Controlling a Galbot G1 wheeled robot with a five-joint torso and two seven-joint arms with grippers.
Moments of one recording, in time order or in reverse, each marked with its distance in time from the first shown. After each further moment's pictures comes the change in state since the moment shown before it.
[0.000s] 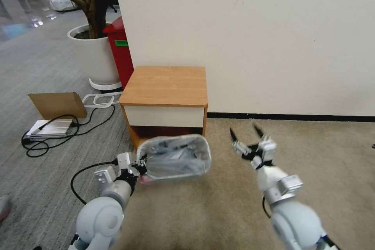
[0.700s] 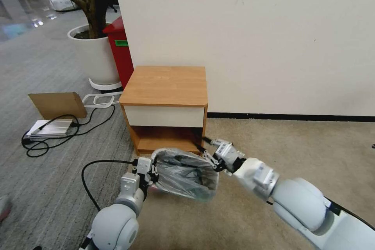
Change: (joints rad) left arm -0.005 0.009 0.125 0.008 0.332 -0.009 0.068; right arm 0.313 -0.323 -0.397 -0.030 -0.044 -0.326 -0.219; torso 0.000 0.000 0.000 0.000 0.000
